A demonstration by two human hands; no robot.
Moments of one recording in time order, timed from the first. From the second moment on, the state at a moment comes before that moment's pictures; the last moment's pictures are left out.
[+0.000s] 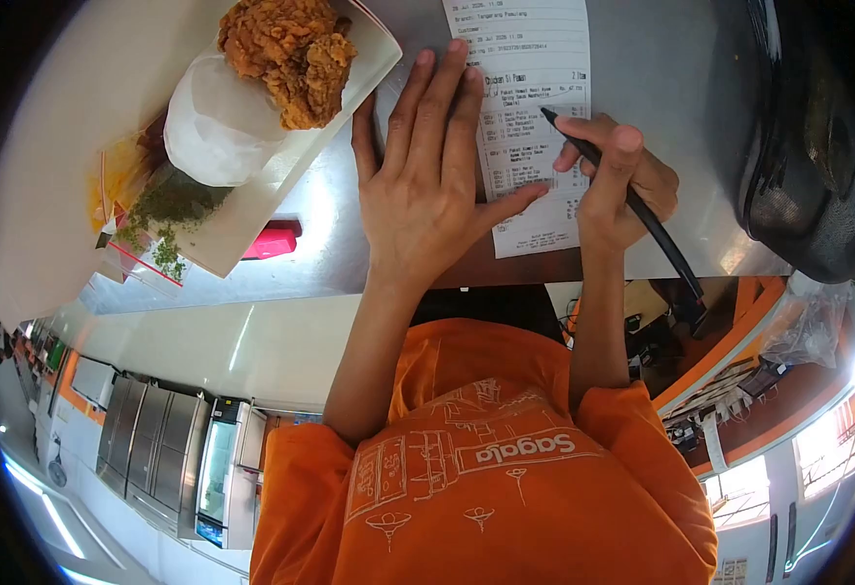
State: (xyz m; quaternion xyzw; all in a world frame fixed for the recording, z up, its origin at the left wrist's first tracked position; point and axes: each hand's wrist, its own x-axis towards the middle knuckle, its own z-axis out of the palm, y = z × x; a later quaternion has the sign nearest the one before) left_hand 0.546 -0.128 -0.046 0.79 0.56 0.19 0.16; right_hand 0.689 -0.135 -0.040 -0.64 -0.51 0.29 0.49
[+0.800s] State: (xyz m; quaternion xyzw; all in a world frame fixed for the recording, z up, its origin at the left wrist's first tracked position) left_hand 0.544 -0.130 -0.050 0.80 0.53 0.22 0.17; right_hand 0.689 -0.150 -0.040 -0.68 -0.48 0.25 0.50
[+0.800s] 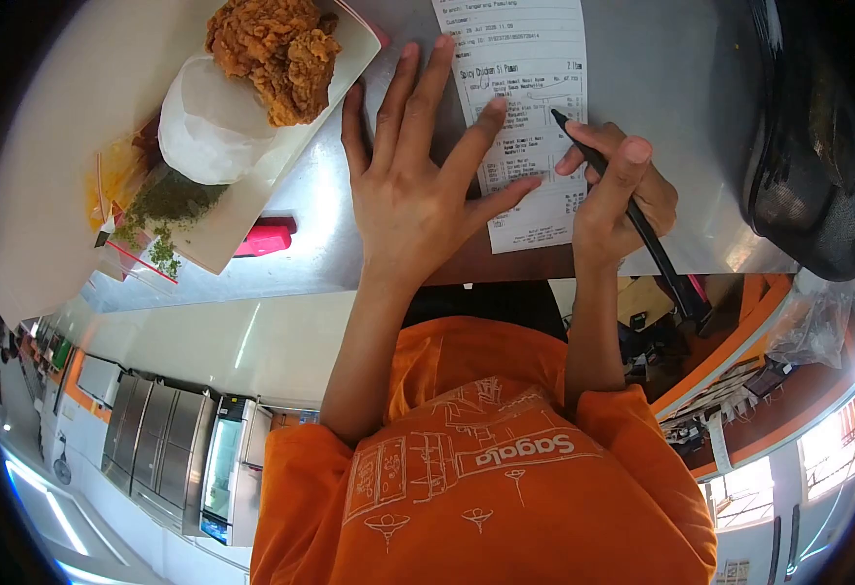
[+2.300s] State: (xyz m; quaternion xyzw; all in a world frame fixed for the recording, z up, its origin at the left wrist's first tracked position) left_hand 0.543 -0.129 -0.048 0.80 0.52 0.23 0.18; right_hand 0.691 -0.163 -0.041 -0.66 -0.51 0.22 0.51
